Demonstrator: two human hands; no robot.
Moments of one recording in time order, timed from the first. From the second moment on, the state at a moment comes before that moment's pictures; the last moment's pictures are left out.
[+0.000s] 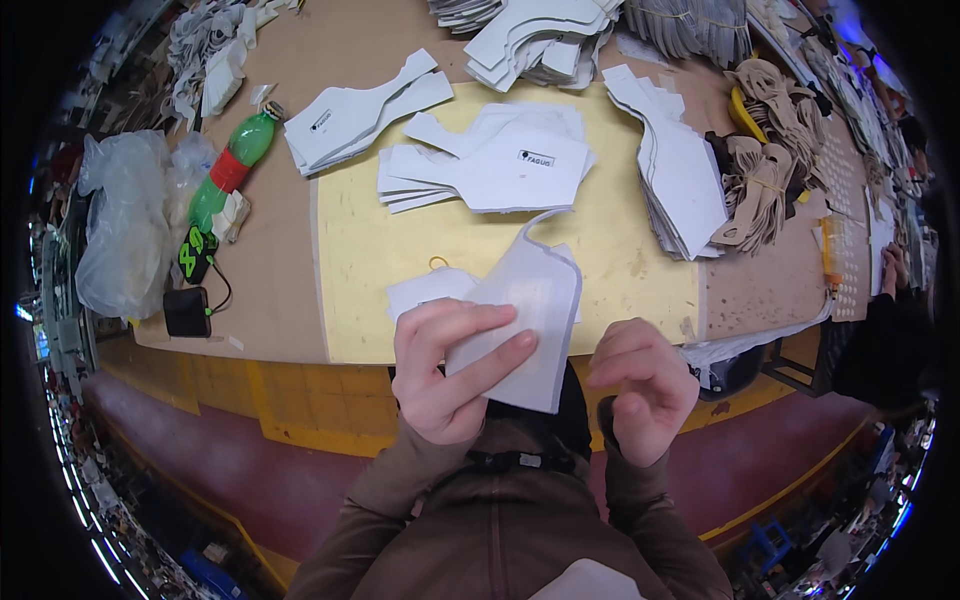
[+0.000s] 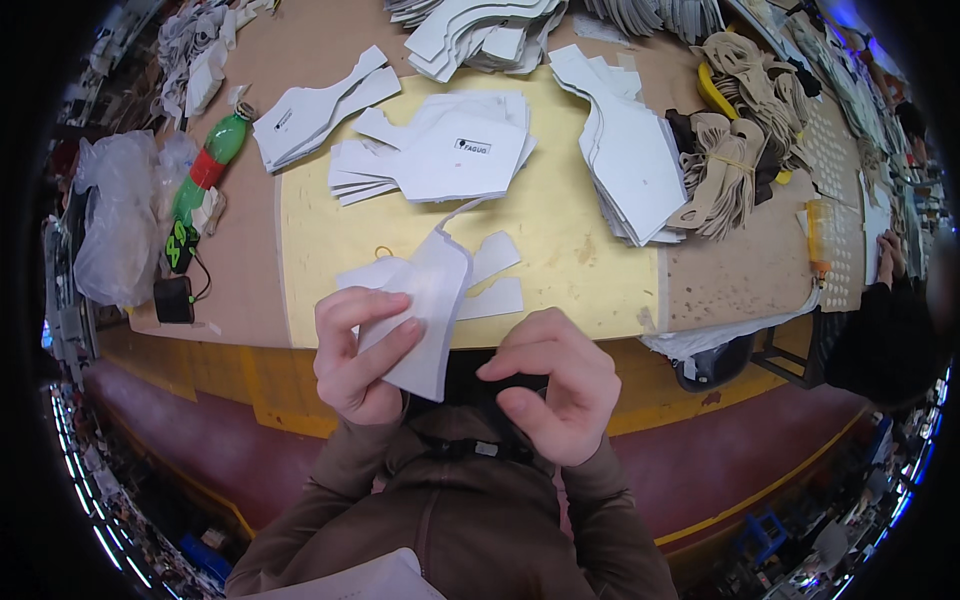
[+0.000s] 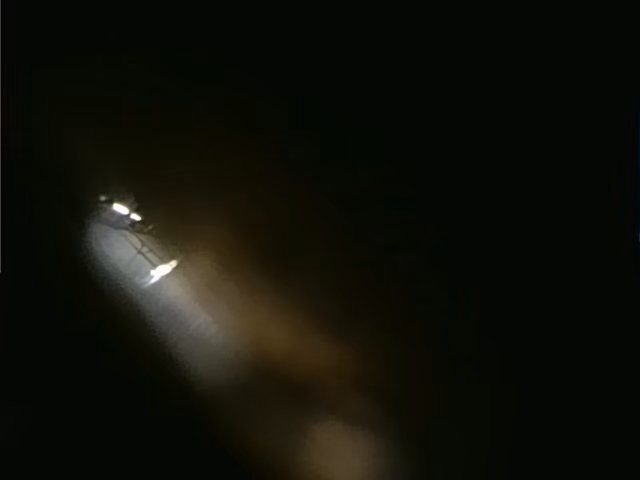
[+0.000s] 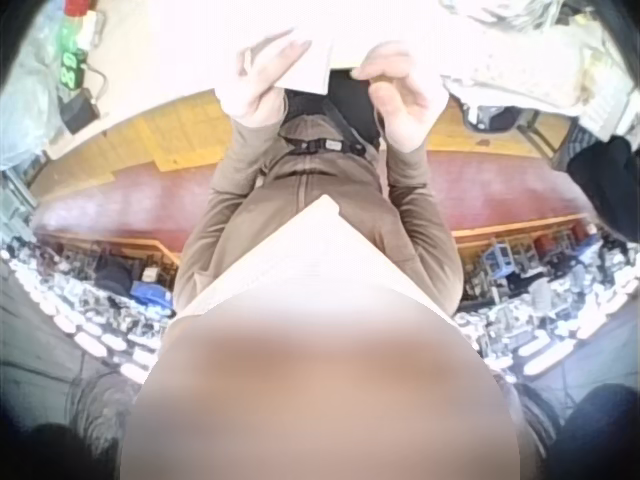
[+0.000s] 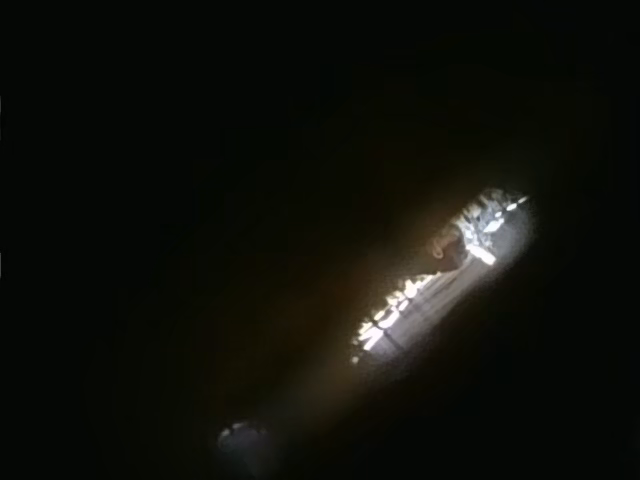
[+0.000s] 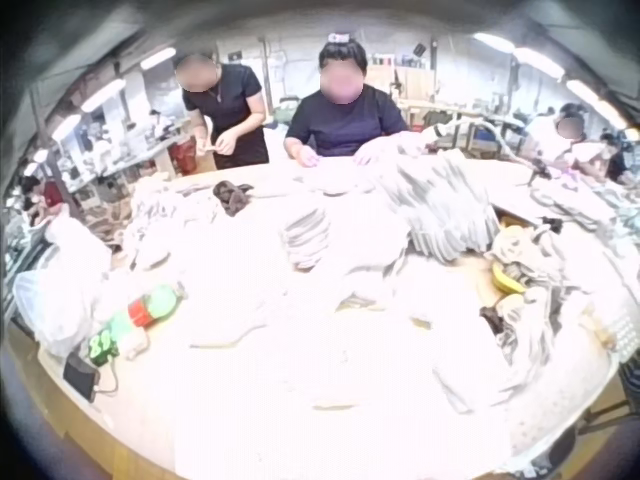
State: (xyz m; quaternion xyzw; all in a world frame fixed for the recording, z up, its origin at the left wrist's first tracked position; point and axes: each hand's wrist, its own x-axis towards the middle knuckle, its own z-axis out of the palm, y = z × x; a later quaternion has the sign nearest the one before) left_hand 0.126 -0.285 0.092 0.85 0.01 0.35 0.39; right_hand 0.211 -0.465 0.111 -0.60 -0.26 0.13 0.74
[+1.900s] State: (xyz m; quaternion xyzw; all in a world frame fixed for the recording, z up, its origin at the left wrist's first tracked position) left_hand 0.075 -0.289 0.121 0.96 -0.03 0.11 0.27; right_hand 0.160 -0.449 0.106 -0.79 -0.28 0.15 0.52
